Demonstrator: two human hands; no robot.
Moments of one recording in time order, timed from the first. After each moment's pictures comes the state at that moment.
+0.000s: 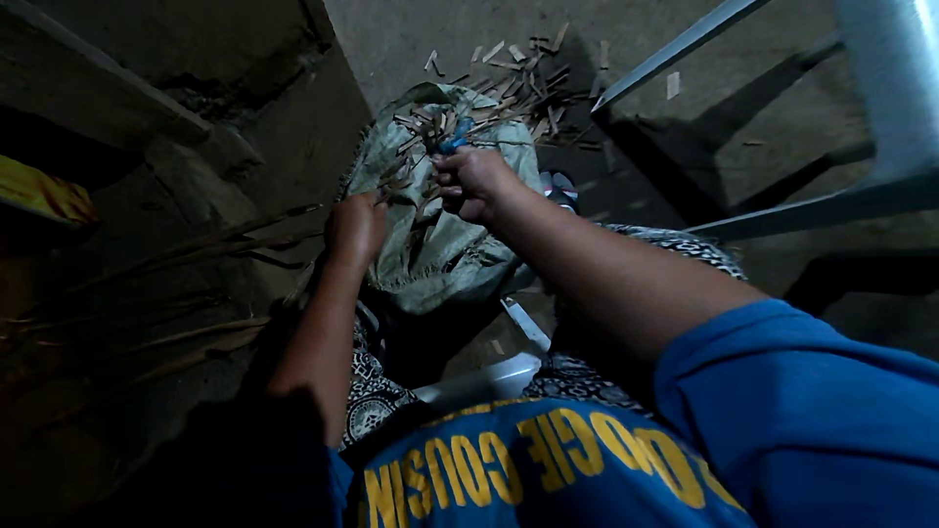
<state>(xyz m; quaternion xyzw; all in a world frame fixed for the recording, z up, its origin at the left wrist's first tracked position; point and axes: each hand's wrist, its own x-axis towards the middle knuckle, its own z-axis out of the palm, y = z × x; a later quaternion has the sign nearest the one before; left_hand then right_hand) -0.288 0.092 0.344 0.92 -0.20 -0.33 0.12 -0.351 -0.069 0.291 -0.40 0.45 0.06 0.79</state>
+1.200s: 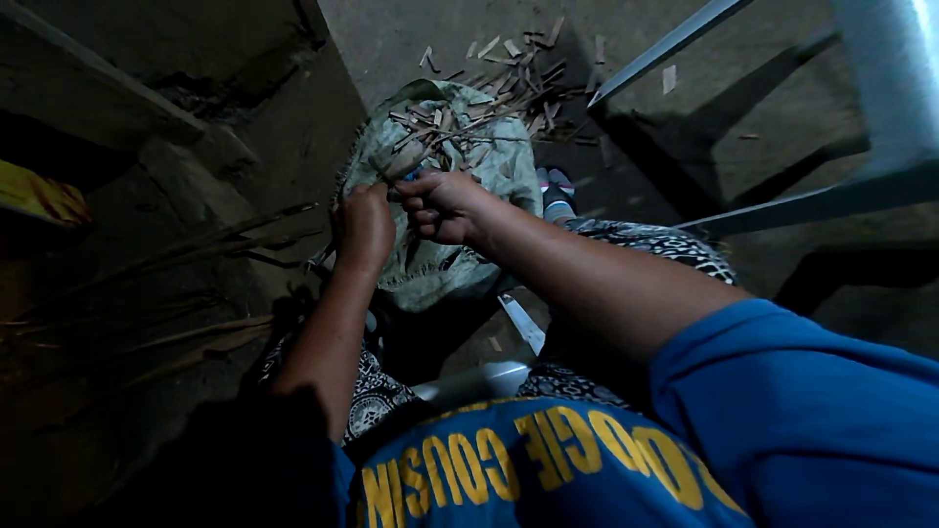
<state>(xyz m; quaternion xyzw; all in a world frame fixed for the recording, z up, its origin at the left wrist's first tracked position) -0.307 0.078 0.338 0.94 -0.25 -0.23 0.08 -0.358 -0.046 0.309 -0.28 0.37 0.17 0.87</state>
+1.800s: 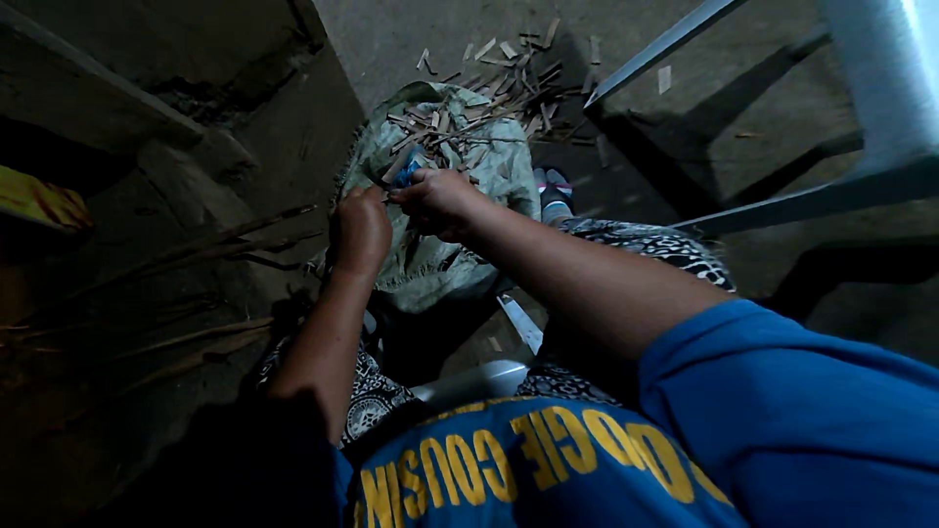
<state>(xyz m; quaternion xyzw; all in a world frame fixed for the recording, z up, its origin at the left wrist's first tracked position) -0.308 0.081 0.333 0.94 -0.25 -0.20 0.11 -0.355 -0.046 0.306 -0.48 0.35 0.17 0.79</state>
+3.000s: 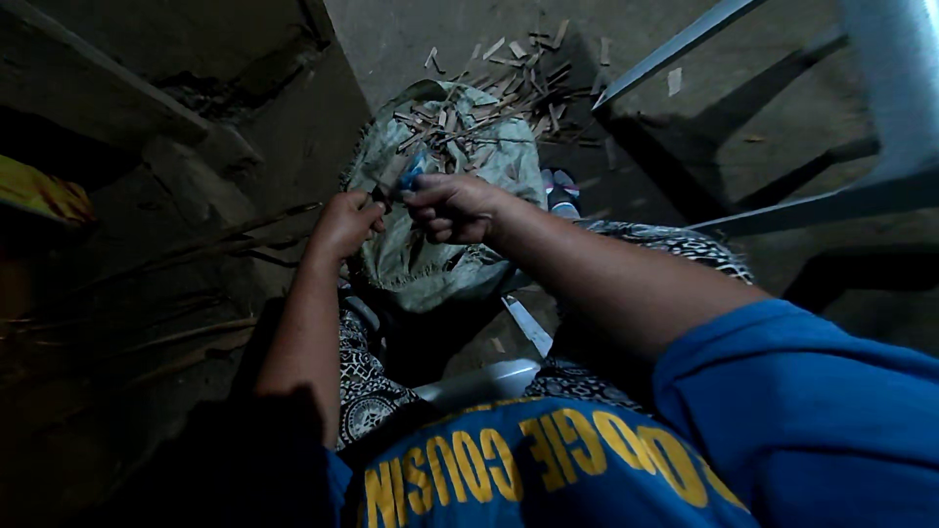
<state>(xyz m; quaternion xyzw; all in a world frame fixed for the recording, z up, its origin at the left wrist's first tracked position) -0.267 0.115 0.338 0.83 -0.13 -0.44 0.32 -0.365 -0.057 0.303 -0.37 0.24 0.24 0.86</state>
